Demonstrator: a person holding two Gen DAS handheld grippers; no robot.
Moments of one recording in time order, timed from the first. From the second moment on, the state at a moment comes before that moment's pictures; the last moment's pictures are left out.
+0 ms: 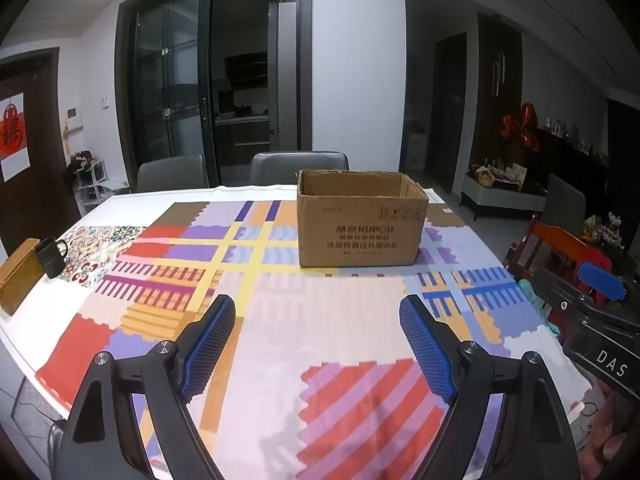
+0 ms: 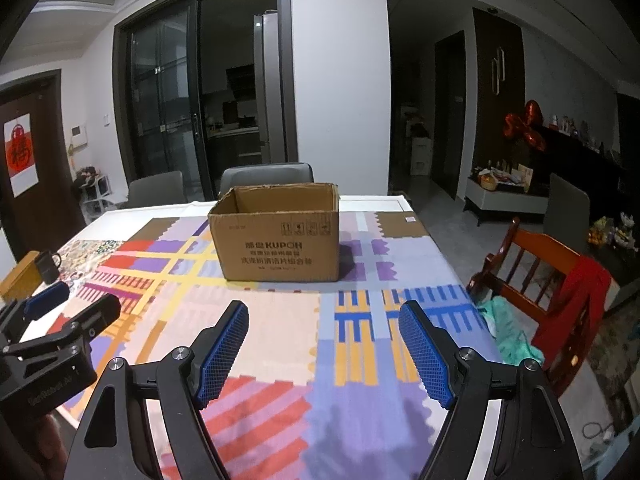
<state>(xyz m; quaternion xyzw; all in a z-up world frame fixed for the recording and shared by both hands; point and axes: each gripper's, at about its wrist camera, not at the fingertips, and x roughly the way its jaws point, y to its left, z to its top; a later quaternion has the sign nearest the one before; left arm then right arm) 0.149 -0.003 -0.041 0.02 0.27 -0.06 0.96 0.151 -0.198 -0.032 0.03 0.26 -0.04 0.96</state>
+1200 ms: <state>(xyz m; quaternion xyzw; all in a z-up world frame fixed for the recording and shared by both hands) 0.093 0.000 -0.044 0.01 0.25 -0.03 0.97 0.086 -0.203 -0.044 0.03 0.23 -0.06 0.97</state>
